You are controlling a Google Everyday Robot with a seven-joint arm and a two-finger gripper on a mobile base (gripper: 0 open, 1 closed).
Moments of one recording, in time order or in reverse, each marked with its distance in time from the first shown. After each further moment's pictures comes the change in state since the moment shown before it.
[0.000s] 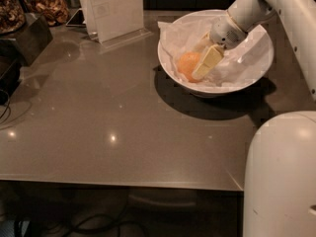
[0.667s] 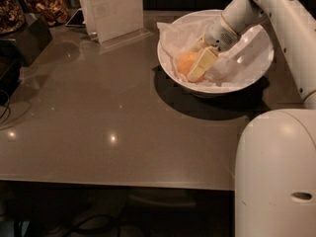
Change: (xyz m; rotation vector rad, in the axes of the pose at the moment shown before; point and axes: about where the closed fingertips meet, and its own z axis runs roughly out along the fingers) arm -0.003 -0.004 0.016 -0.042 -0.015 0.020
